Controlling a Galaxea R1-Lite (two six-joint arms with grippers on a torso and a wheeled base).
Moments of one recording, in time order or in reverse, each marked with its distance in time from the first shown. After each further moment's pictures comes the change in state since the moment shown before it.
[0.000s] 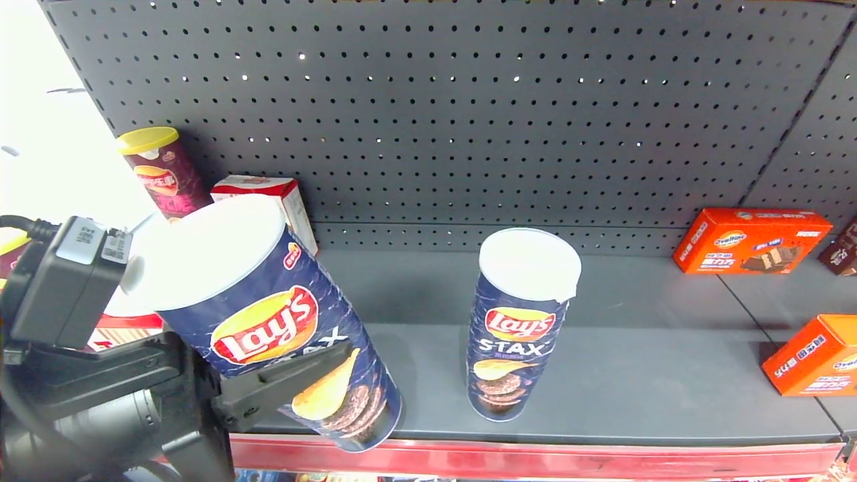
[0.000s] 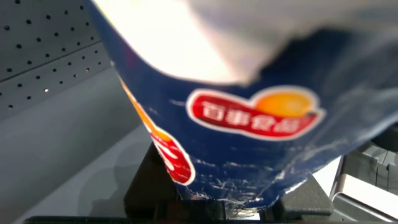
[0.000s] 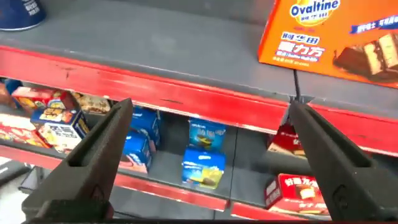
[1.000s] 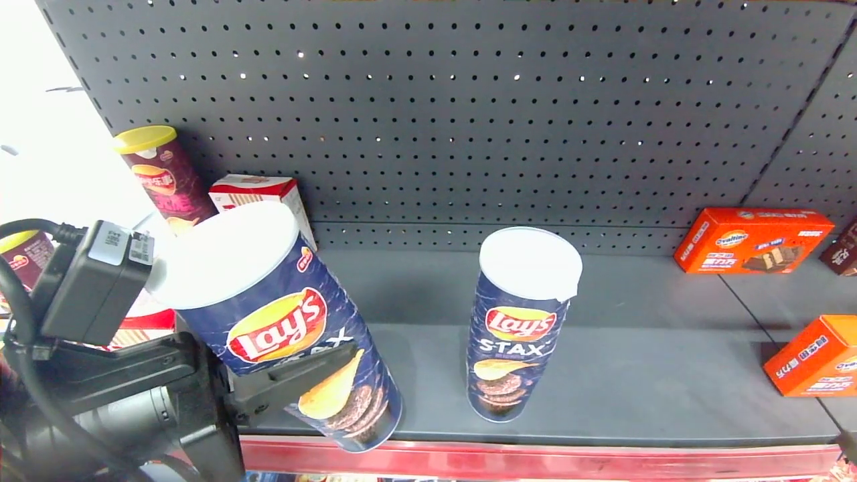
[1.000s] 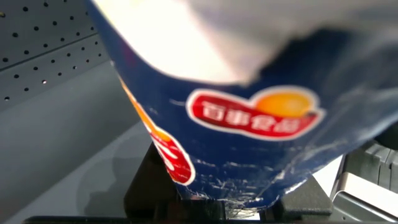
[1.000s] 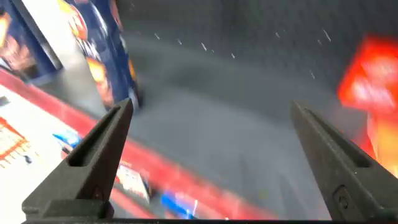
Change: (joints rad) left arm 0.007 0.021 0.002 0.001 0.003 -0.003; right arm 0.011 0.462 -0.139 -0.476 0.343 0.081
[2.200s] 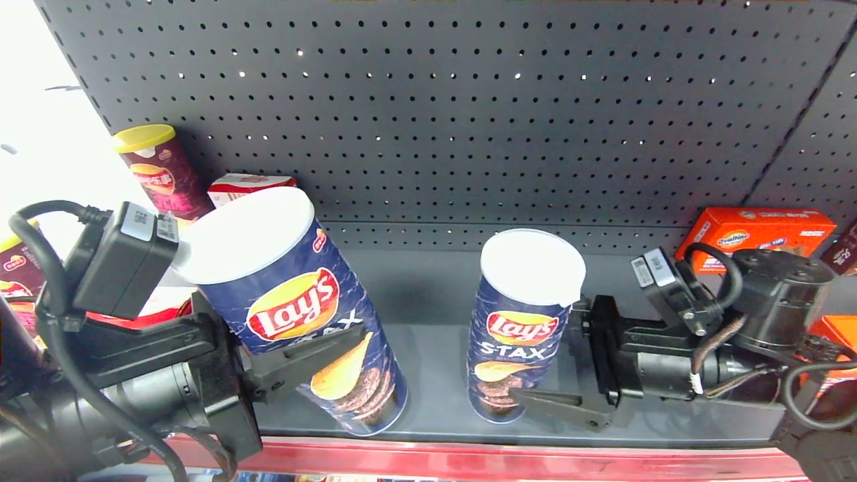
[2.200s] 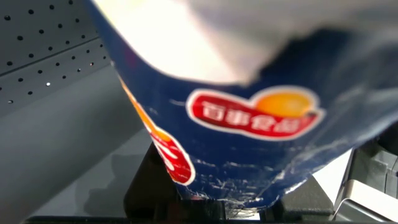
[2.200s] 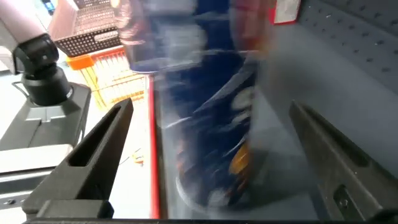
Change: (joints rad) left arm 0.008 0.044 -0.044 0.001 0.004 -0.006; right arm 0.422 1.118 -0.394 -0.561 0.423 -0.164
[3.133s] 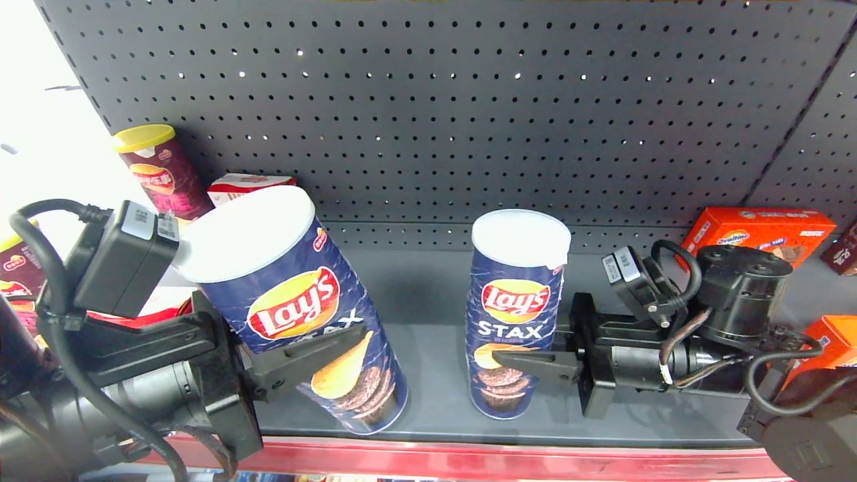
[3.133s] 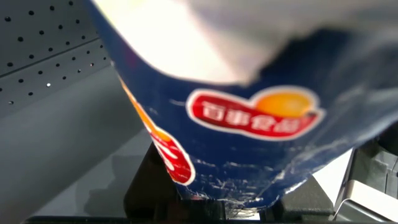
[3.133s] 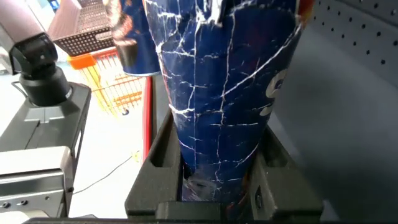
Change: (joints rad) left arm 0.000 0.001 -0.003 0.000 0.000 0.002; right arm 0.023 0.078 -0.078 0.014 0.003 0.002
